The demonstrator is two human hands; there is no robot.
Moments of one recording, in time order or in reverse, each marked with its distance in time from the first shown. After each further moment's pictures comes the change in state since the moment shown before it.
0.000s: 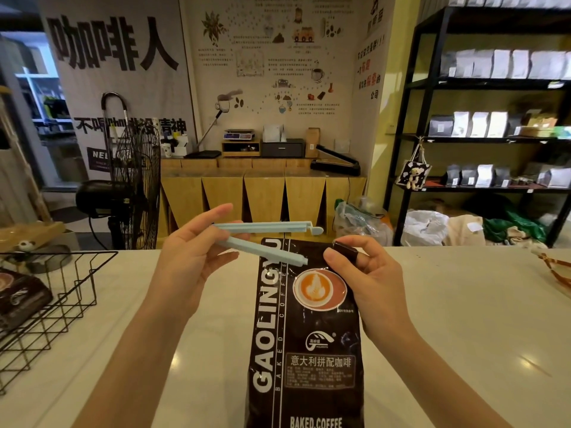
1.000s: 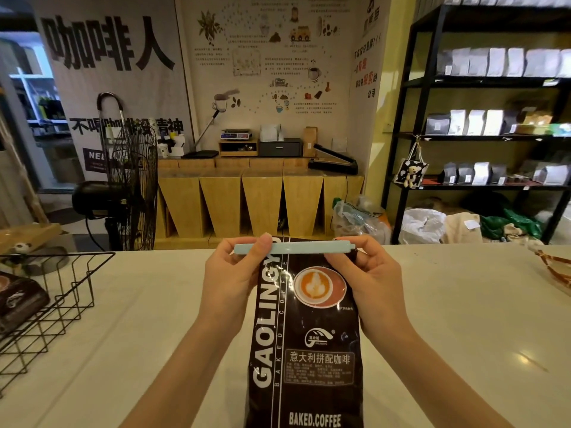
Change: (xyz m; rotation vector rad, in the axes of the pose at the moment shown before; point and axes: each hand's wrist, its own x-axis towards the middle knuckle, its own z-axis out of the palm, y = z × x) left_hand -0.017 -0.025 0.035 -0.133 -0.010 -0.104; right_hand 0.000 0.002 0.000 0.020 0.032 -0.014
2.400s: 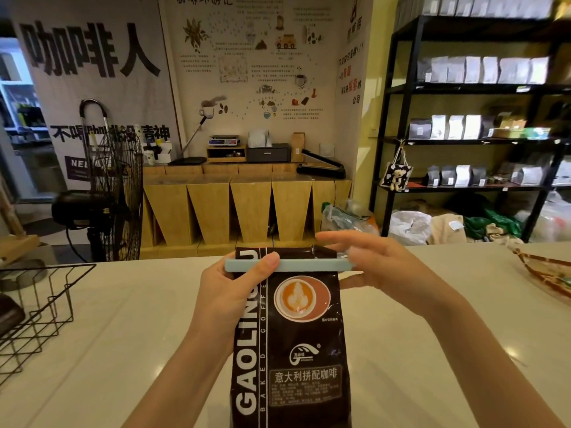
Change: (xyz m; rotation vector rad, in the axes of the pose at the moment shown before) left_hand -0.018 0.006 0.013 0.047 -0.079 -0.071; right_hand 0.028 -0.039 -0.043 -0.237 -0.513 0.194
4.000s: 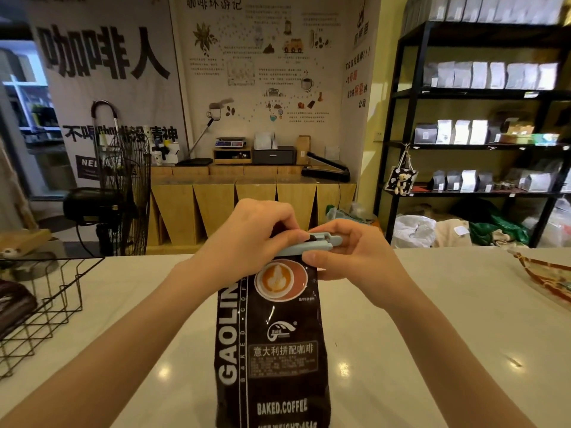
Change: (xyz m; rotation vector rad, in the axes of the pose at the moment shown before) left_hand 0.027 0.050 0.016 1.194 -0.335 0.838; right_hand 0.003 -0.009 0.026 0.019 0.114 -0.175
